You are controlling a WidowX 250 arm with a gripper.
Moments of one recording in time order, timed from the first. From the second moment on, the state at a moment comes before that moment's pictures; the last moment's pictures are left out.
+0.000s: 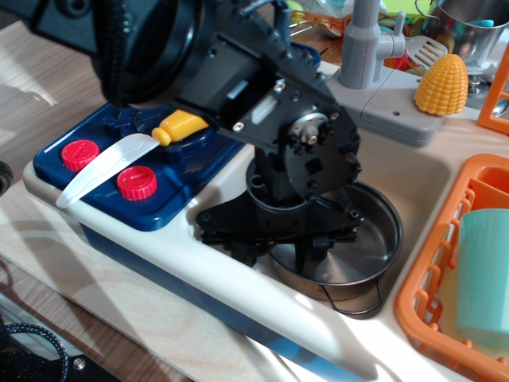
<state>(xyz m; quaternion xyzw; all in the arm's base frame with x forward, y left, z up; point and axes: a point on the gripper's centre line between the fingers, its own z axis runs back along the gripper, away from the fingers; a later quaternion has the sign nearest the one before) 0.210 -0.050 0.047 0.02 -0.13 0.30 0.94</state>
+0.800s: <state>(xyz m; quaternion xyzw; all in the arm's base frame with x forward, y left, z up) 0.215 -0.042 0.121 0.10 -0.10 0.30 0.94</state>
